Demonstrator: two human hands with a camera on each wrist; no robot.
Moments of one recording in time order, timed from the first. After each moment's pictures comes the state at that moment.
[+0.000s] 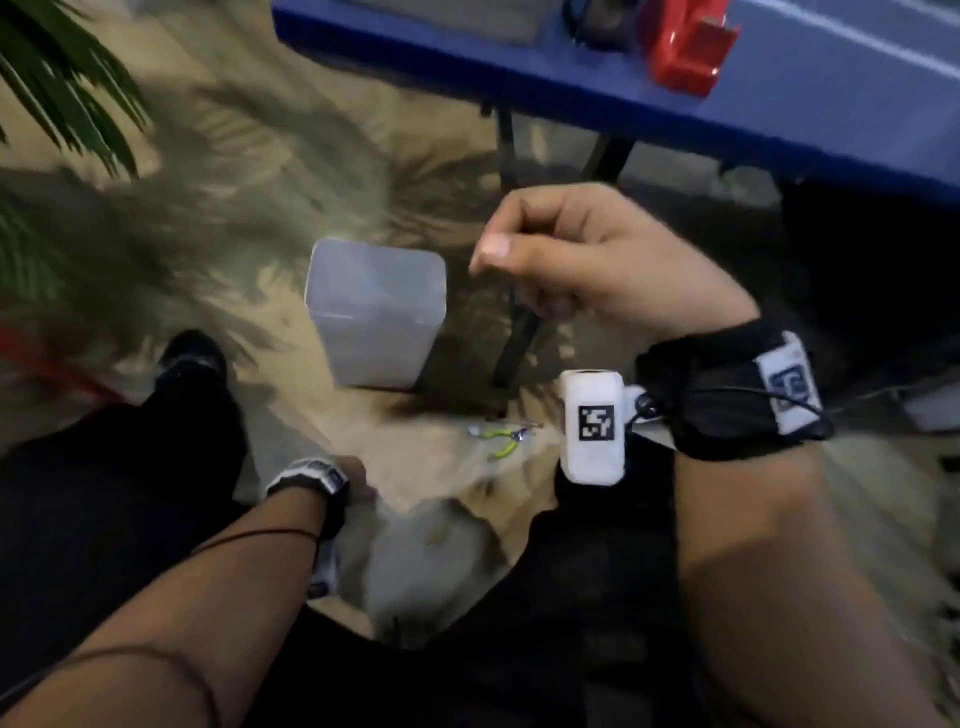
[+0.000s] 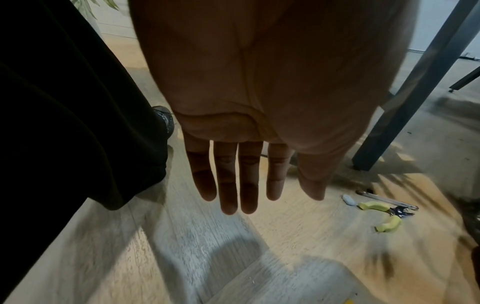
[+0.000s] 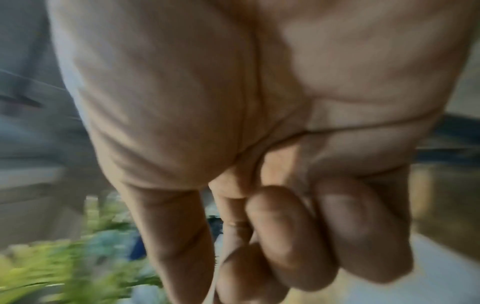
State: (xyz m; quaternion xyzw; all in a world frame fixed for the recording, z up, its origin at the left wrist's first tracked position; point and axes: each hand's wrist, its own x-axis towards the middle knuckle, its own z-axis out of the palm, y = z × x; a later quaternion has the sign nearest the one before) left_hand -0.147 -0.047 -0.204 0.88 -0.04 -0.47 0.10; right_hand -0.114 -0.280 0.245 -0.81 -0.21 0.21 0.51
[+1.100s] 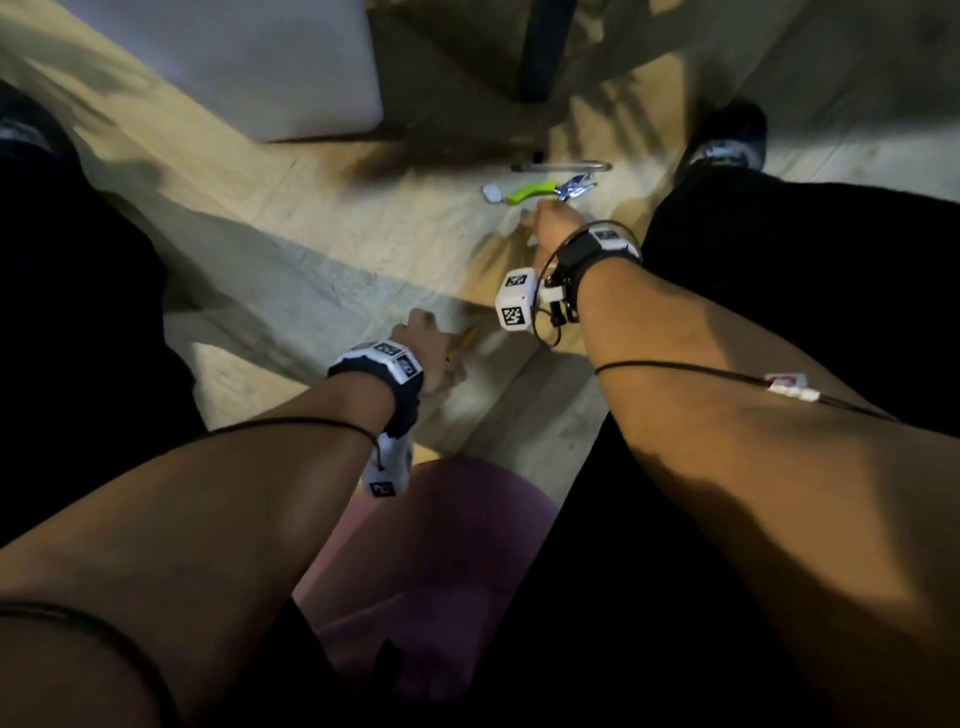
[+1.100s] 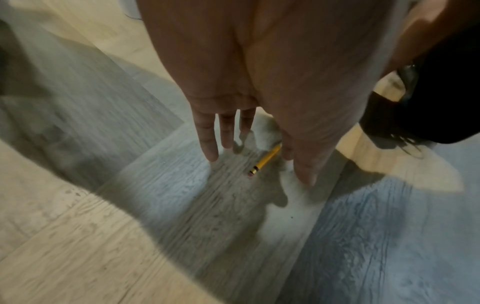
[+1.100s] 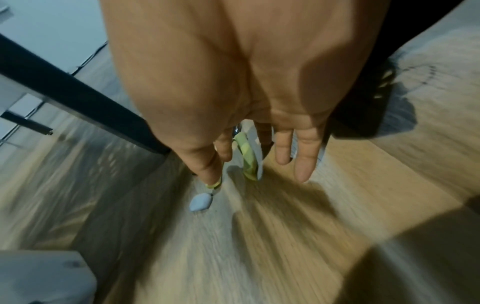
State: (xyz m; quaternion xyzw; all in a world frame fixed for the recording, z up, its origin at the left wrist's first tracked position) left_hand -0.206 -0.193 -0.316 0.83 -0.18 -0.52 -0.01; right_hand -0.100 -0.404 -0.320 -0.74 0.35 0.38 0.43
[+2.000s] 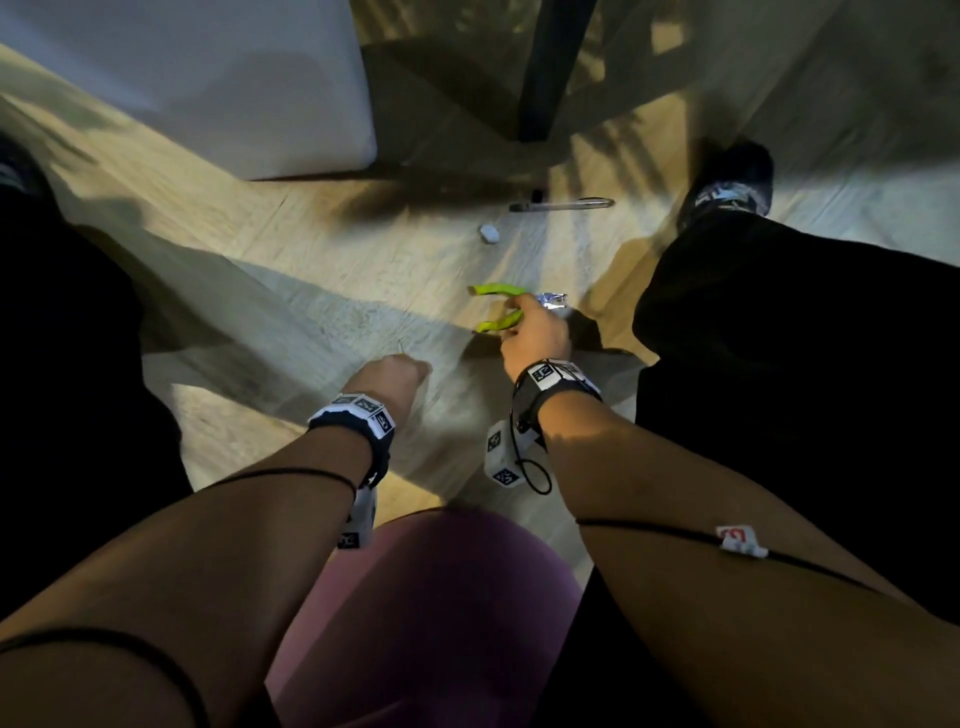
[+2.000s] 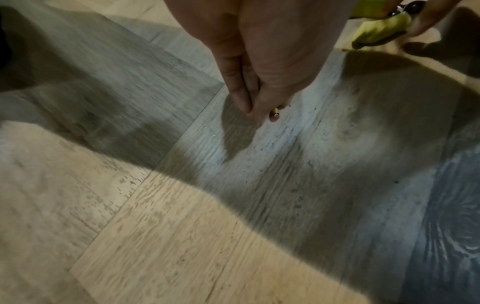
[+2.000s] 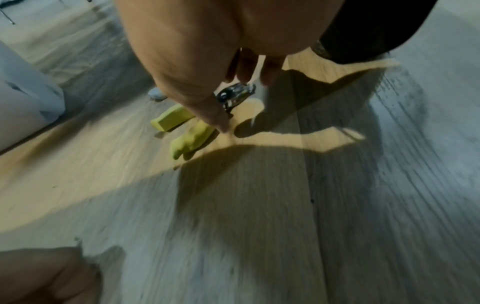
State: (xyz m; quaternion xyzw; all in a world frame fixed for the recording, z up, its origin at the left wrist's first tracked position) left_hand -0.186 -0.168 -0.349 0.86 -0.19 -0.48 0.03; right_hand -0.177 -0.370 -0.352 -0.88 0.29 0.28 0.26
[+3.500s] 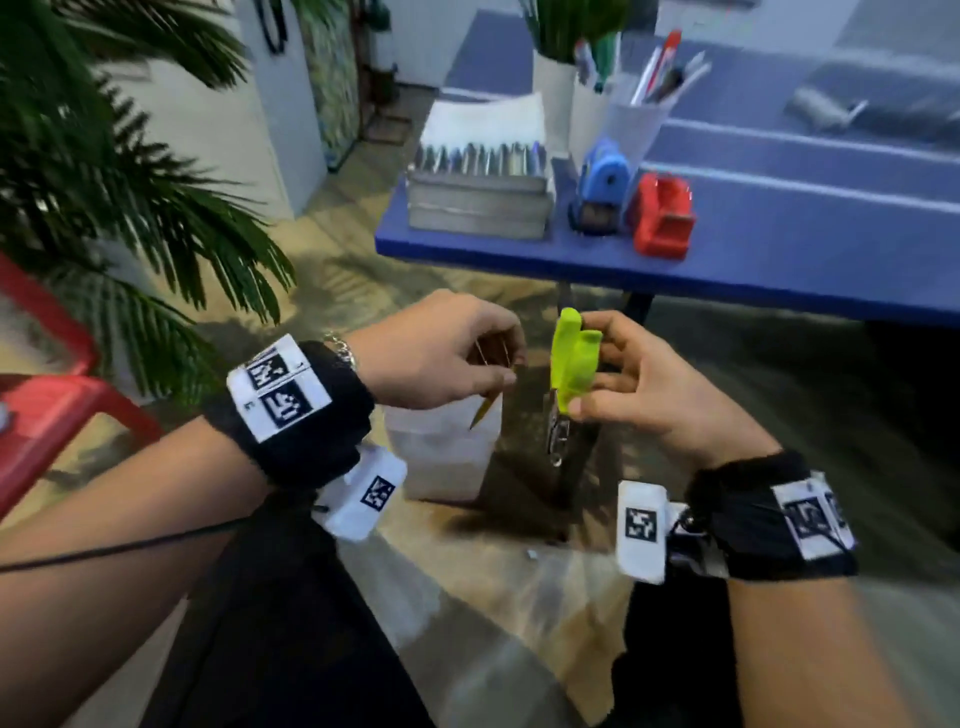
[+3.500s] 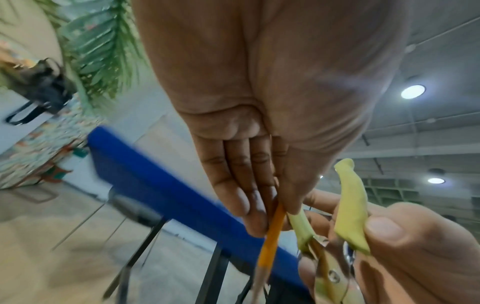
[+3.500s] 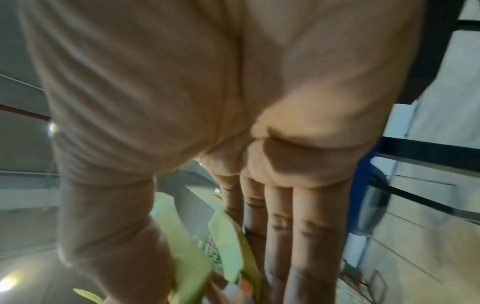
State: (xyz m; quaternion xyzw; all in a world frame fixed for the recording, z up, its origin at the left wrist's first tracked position) left_hand -0.103 -0.083 0.258 0.92 -0.29 -0.03 0.26; right_hand -0.119 -0.331 0.239 -0.76 -0.16 0.16 0.61
